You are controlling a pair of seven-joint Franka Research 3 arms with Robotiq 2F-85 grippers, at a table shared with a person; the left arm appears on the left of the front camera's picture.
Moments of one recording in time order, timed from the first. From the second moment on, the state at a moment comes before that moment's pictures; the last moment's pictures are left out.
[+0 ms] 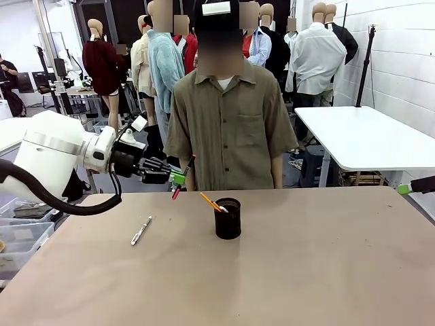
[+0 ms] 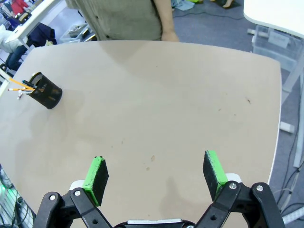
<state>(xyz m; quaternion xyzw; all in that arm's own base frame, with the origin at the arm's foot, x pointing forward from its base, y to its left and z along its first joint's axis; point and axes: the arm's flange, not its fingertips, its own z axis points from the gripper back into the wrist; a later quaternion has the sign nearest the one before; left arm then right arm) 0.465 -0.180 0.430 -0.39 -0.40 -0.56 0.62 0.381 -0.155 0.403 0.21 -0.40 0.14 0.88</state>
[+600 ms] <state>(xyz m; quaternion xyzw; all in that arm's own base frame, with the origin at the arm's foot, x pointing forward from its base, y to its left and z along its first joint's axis) 0.505 -0.226 0.395 -0.45 -0.43 -0.62 0.47 0.381 -0.155 0.403 0.21 -0.40 0.14 0.88</state>
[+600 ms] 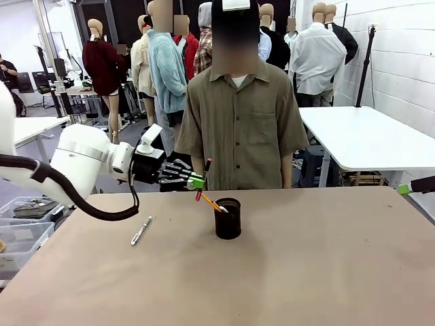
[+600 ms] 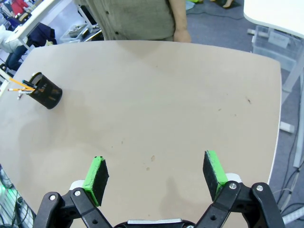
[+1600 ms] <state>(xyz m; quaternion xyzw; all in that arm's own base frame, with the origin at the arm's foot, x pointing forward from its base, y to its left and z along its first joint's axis) 0.568 -0.281 0.348 -0.50 -0.45 -0.62 0.41 0.381 -0.155 0.403 0.21 -0.40 0.14 0.88</state>
